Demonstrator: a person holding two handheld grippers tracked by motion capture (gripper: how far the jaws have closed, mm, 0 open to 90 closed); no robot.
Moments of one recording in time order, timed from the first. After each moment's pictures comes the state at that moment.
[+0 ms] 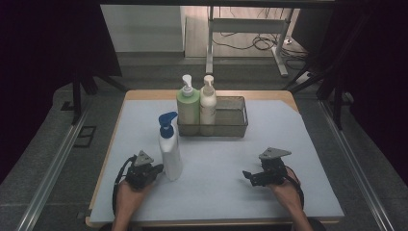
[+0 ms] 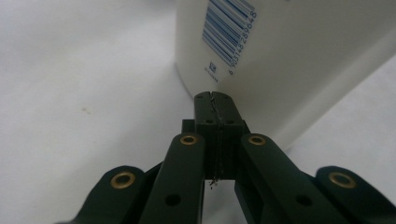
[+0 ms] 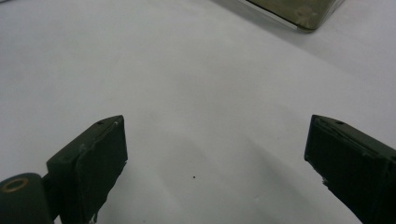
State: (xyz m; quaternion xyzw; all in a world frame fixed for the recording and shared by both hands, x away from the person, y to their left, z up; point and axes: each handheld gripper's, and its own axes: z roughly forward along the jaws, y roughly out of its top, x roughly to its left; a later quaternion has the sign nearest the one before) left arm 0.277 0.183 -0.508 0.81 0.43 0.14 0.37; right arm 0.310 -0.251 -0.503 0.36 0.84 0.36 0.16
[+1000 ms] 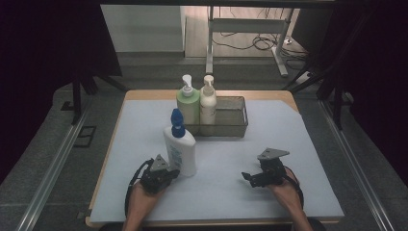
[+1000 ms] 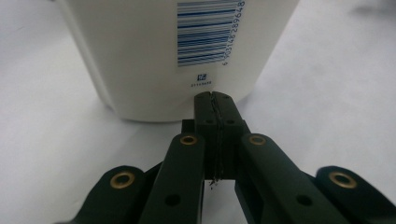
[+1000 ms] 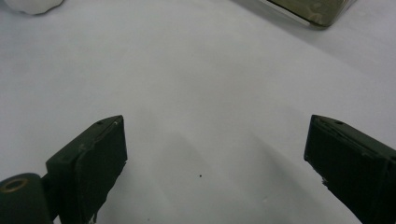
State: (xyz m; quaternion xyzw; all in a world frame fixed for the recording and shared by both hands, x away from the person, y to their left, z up) left arm 0.271 0.141 -0.508 0.84 0.37 0.11 0.39; right arm 0.311 -0.249 -0.506 0.35 0.85 0.36 0.15
